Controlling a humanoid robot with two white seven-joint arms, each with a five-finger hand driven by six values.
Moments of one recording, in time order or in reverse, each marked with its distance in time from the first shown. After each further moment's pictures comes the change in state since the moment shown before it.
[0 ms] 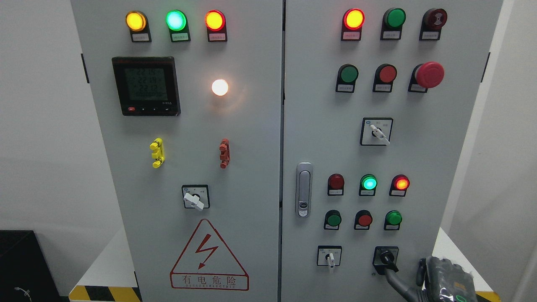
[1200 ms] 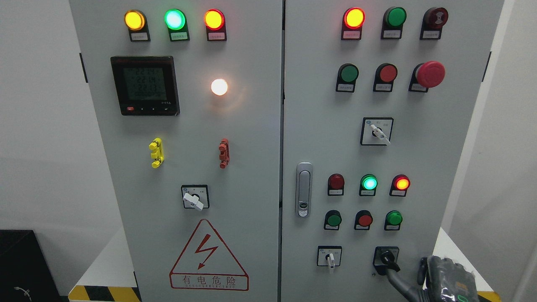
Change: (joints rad) left arm 0.000 0.000 0.000 0.000 0.000 0.000 0.000; right arm 0.021 0.000 0.010 -0.018 -0.003 -0.006 -0.007
